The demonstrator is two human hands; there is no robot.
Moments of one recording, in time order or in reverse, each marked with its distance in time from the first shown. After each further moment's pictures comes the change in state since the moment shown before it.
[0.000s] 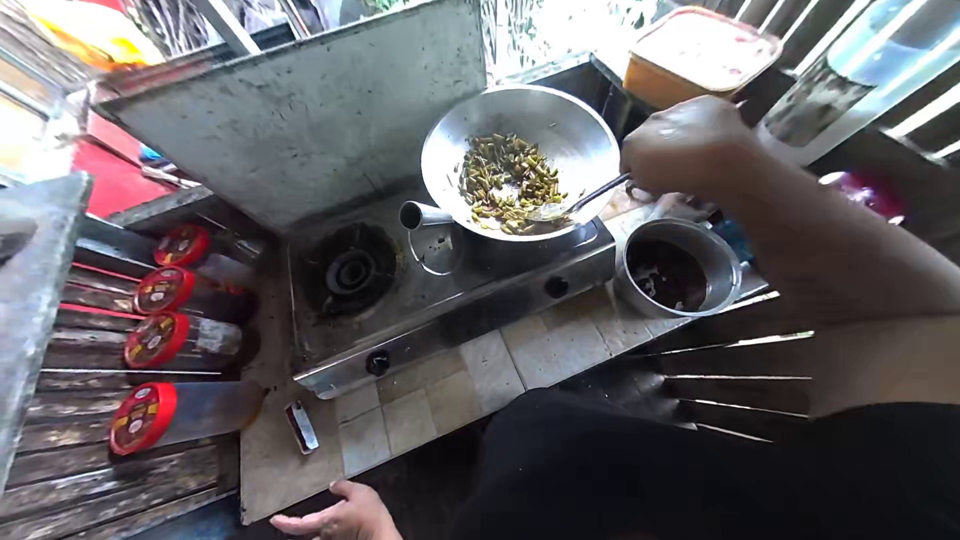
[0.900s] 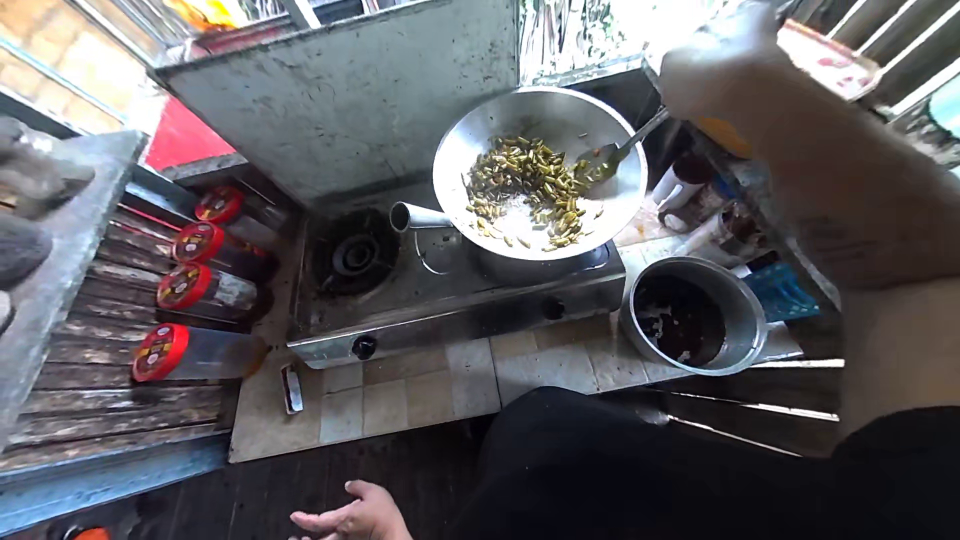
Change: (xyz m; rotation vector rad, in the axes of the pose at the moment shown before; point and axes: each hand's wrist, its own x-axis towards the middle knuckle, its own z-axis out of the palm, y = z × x) left_hand -0.107 0.025 -0.033 0.078 0.060 -0.178; right_hand 0.123 0.066 -0.018 0.036 0.158 0.016
